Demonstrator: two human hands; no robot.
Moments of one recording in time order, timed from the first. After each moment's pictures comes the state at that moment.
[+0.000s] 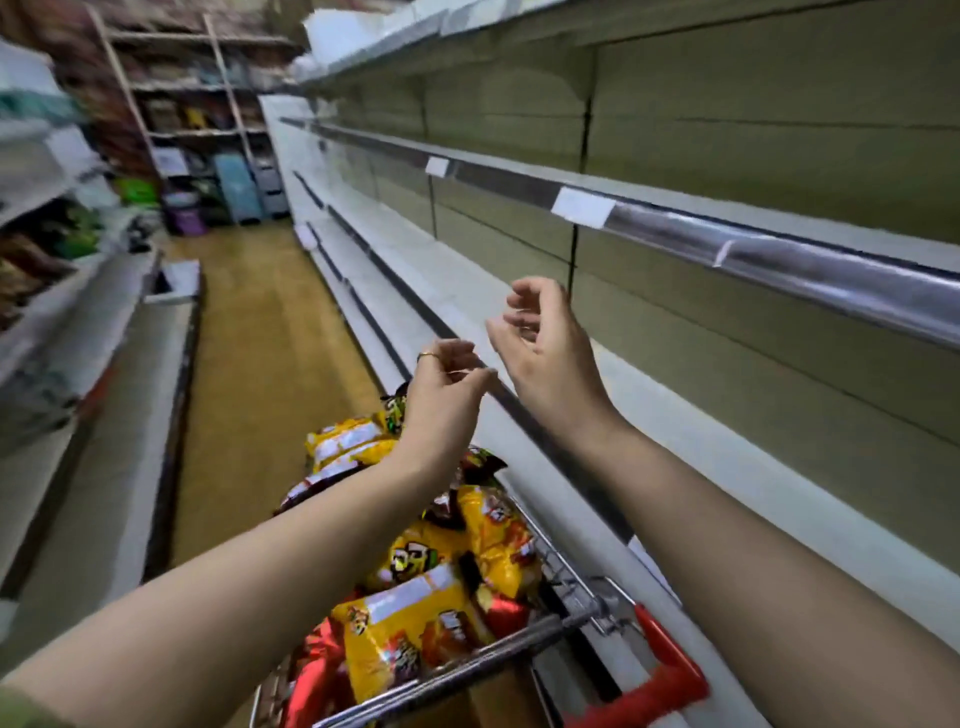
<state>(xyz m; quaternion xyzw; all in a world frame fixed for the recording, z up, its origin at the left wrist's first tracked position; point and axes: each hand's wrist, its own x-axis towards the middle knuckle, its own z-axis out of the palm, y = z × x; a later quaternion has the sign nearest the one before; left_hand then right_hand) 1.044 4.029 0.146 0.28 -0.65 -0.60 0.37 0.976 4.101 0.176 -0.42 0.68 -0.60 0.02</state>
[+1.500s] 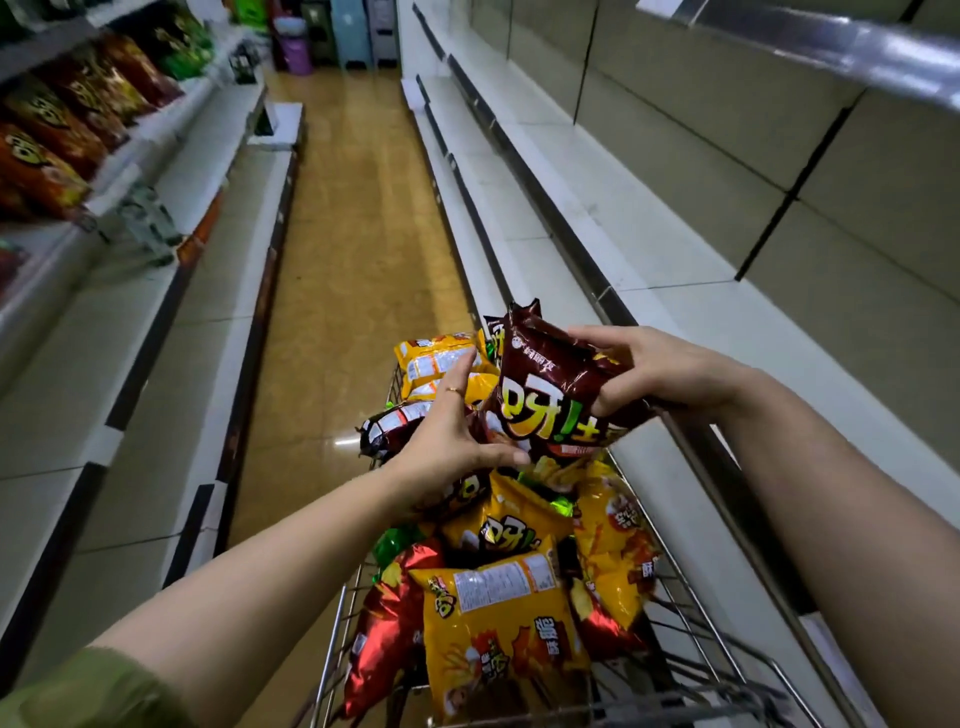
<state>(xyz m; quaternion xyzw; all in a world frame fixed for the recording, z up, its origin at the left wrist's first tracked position) 1.107 3.845 0.002 0.33 -0.74 -0.55 0.20 0.904 3.934 0.094 -0.50 0.63 -0.31 0.50</state>
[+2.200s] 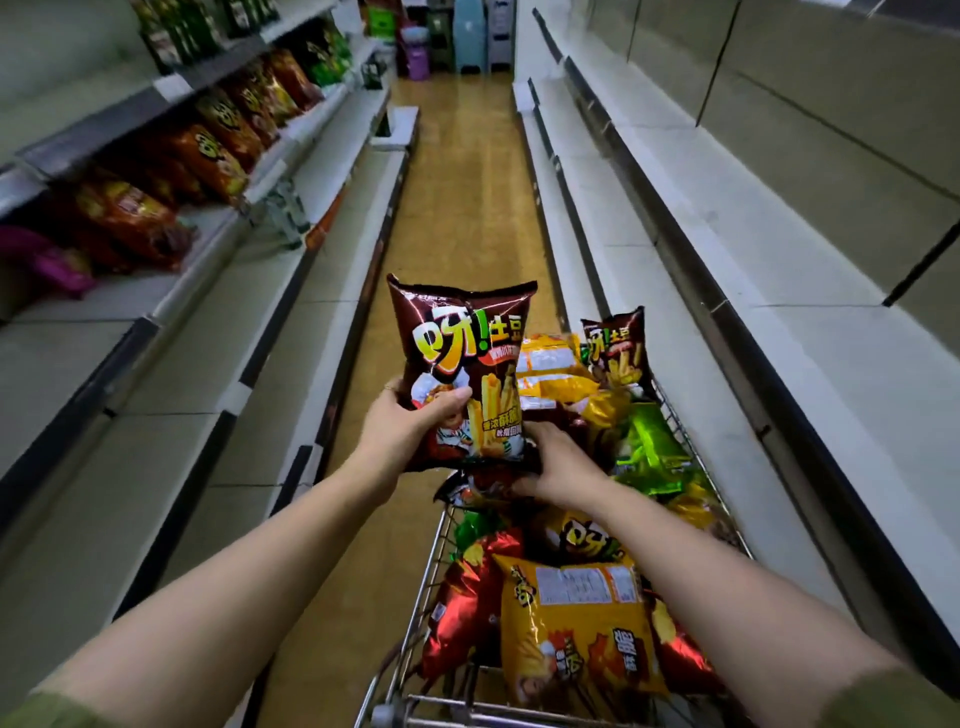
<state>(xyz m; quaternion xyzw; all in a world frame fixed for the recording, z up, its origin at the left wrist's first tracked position) 1.216 3.826 0.012 0.51 -0.50 -0.61 0.33 1.023 3.865 -0.071 -0.62 0.70 -0.15 0.32</state>
